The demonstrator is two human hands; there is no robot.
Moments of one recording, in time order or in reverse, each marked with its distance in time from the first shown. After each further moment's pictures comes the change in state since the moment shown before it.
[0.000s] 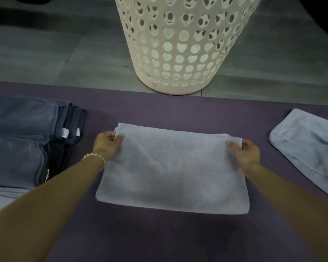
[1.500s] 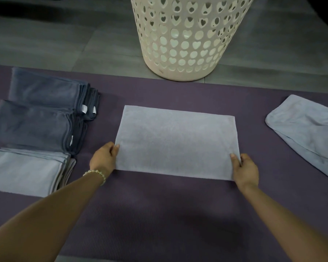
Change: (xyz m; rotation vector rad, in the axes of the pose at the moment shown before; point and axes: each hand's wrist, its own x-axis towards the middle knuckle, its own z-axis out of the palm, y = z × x) left_hand -0.106 -0.078 -0.025 0.299 0.013 0.076; right_hand -0.100 0.078 -0.029 -0.282 0.004 -0.158
